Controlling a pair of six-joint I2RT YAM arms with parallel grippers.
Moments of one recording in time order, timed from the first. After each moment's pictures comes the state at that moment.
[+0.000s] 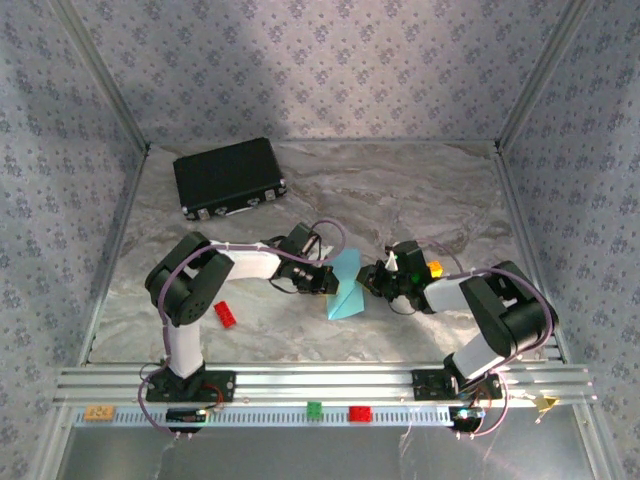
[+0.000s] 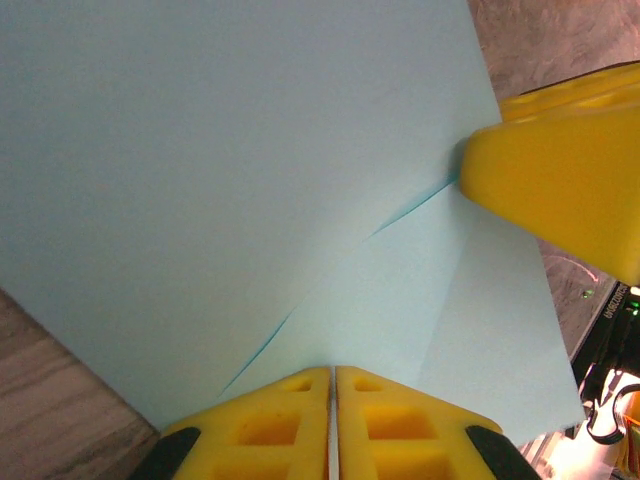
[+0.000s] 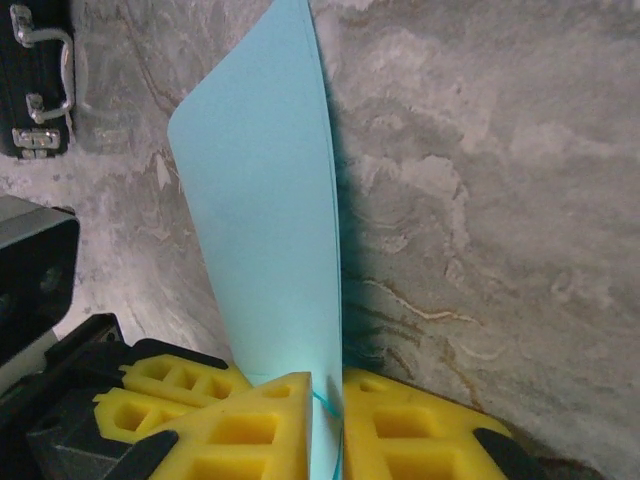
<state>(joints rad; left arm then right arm) -0.76 1.88 0.97 -0.15 0.61 -0.59 0.44 1.55 0.39 0.45 -0.49 1.04</state>
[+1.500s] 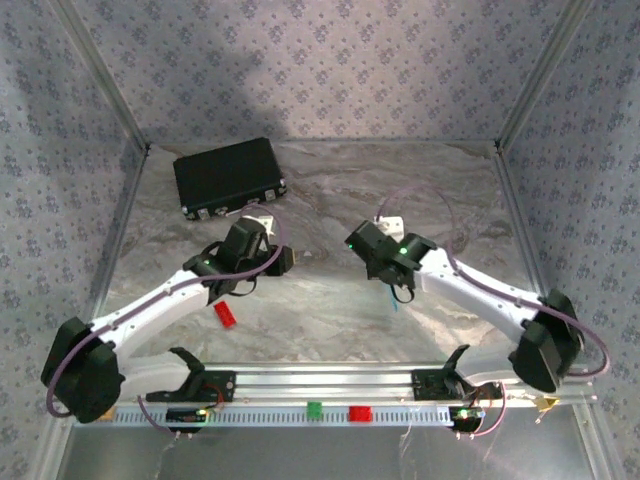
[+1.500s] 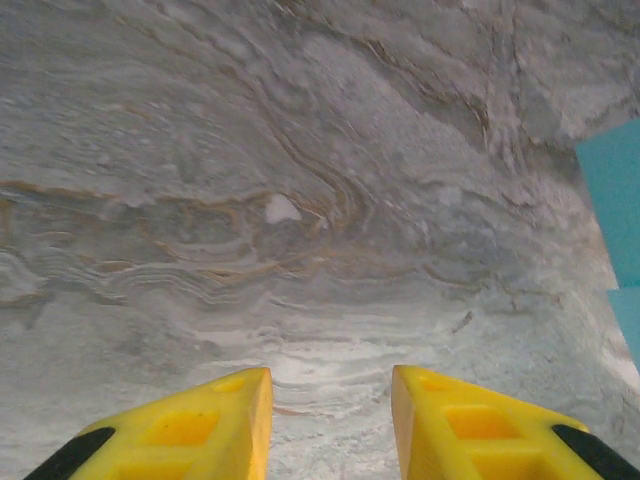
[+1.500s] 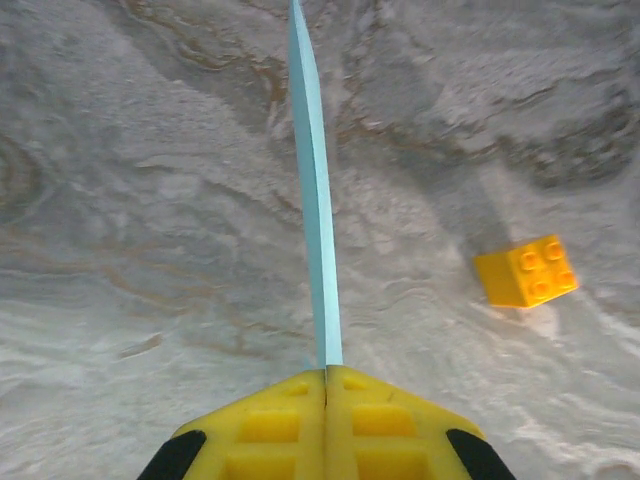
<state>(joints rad) -0.67 1.15 0.75 -0.32 0.03 -0.61 0.84 1.37 1.08 -0.97 0.56 0.73</state>
